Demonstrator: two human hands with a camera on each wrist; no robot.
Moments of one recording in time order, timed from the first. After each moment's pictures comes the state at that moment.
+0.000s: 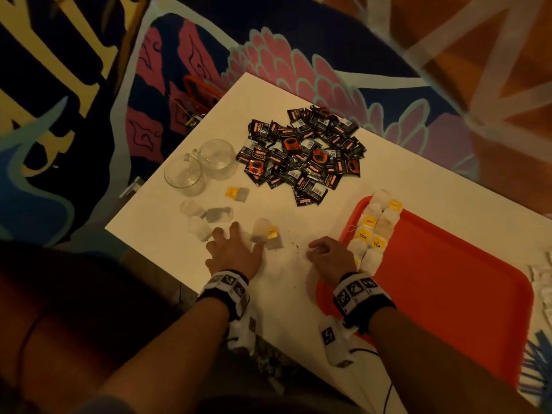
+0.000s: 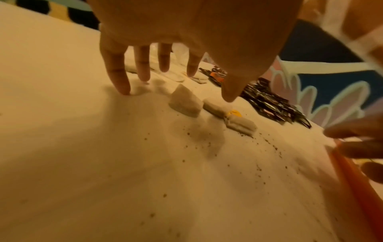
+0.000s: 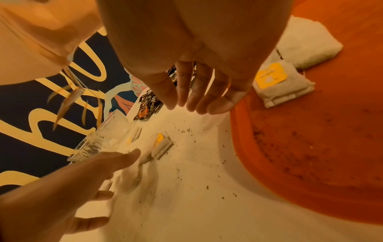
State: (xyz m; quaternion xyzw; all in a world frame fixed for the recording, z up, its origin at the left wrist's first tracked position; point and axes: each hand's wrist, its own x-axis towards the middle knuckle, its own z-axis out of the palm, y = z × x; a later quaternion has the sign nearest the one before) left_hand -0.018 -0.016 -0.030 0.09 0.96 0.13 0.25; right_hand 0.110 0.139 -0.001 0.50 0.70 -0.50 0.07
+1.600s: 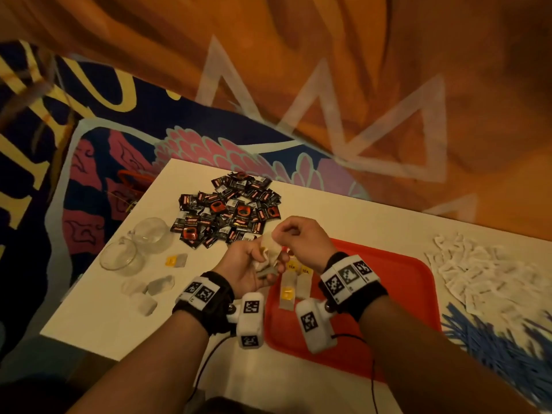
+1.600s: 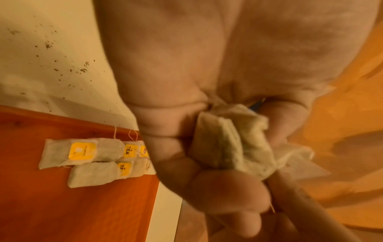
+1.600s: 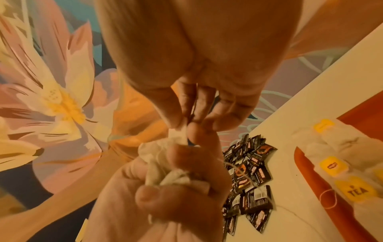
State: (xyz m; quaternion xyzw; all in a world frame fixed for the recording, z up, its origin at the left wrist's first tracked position) left_hand 0.040 0.107 0.133 0.04 0.43 0.57 0.70; right_hand 0.147 0.214 0.148 0.38 0.73 -0.55 -0.12
